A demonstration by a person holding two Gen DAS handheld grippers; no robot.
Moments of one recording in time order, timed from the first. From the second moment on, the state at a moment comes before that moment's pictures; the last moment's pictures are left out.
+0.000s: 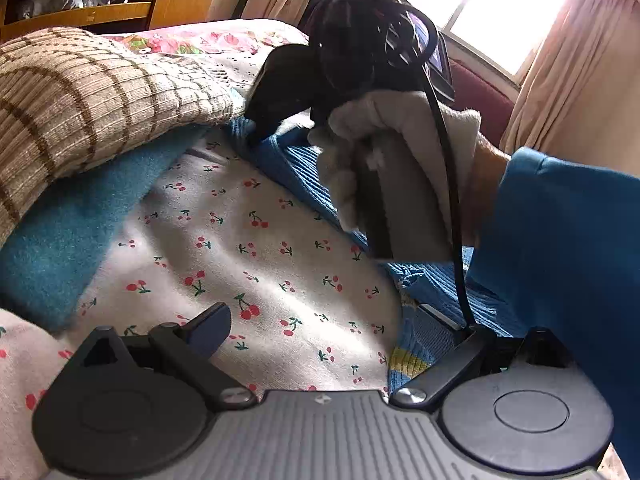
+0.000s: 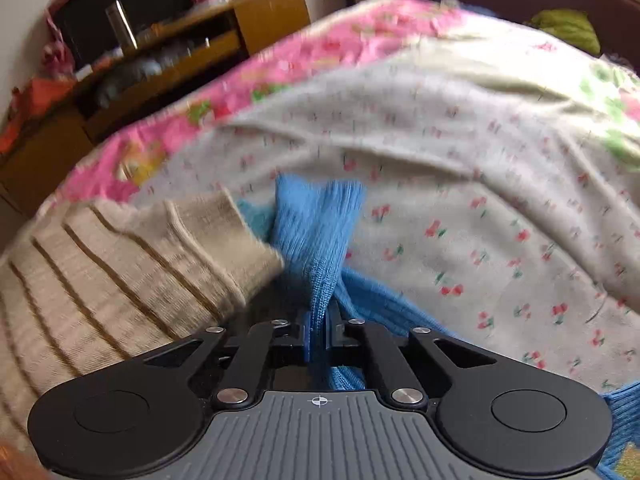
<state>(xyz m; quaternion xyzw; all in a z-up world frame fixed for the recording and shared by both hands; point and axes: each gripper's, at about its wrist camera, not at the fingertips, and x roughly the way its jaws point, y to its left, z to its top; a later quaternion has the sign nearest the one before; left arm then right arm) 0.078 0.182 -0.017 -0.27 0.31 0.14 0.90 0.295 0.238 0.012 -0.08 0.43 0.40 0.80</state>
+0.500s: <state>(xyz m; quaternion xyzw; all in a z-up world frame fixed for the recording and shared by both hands) 0.087 0.130 -0.004 -0.17 0.29 0.10 0.94 0.242 -0.098 0.071 0.18 0.30 0.16 0.92</state>
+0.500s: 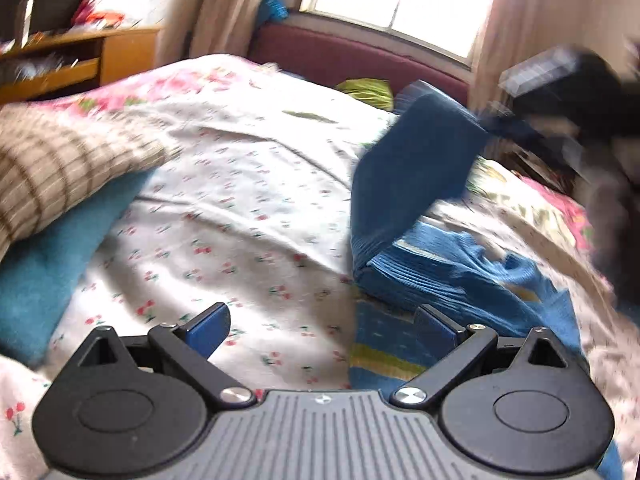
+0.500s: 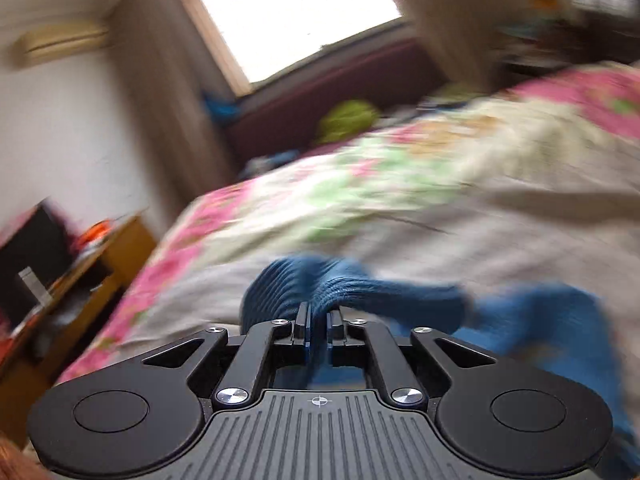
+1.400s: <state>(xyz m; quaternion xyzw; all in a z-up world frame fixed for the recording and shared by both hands) 0.128 0.046 0.009 -0.02 0.33 0.03 0.94 0.246 -0.232 -0.028 0.33 0.35 0.00 0.88</state>
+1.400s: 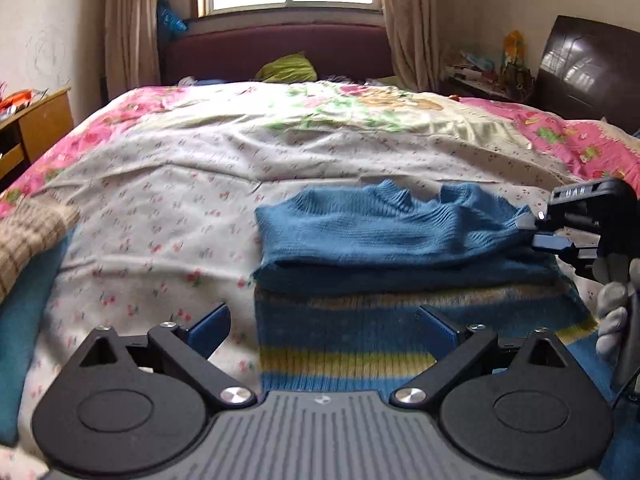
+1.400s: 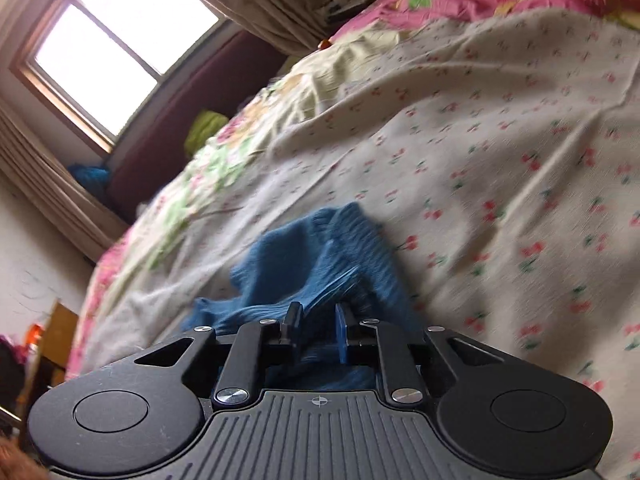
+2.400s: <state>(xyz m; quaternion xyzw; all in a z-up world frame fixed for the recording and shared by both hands) 0.044 0.068 -0.002 0.01 0.51 -0.06 0.86 0.046 -0.271 -0.004 0.13 0.51 0.14 0.84</state>
